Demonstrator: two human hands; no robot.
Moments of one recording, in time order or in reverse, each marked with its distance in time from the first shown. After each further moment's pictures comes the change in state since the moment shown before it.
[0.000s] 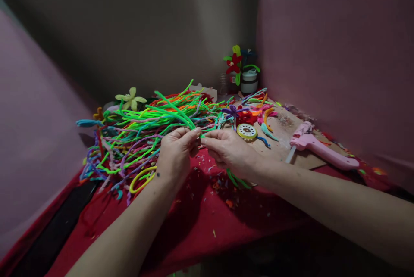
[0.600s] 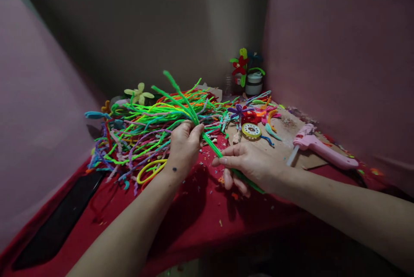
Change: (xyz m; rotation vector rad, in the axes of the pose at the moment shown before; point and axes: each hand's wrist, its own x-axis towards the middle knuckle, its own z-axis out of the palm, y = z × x) left_hand 0.002 -0.001 -0.011 0.412 0.059 0.207; right_hand -0.035 0.007 -0.007 -0.127 -0.137 0.325
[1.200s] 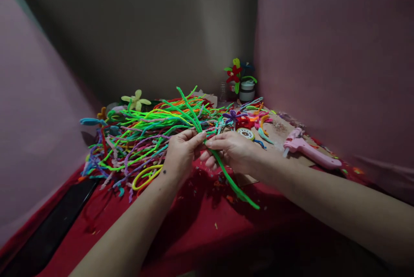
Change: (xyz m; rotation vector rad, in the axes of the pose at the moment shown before) left_hand -0.008 0.002 0.003 -0.452 -0.185 -0.180; right_hand 0.025 -0.023 -0.003 0.240 -0.018 -0.142
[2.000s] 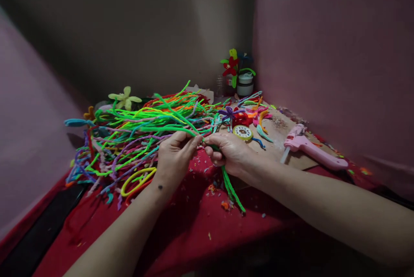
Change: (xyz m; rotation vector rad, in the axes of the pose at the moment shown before) left_hand 0.002 -0.006 -0.005 0.553 0.057 0.297; right_hand 0.018 0.013 -0.011 0.162 0.201 -0.085
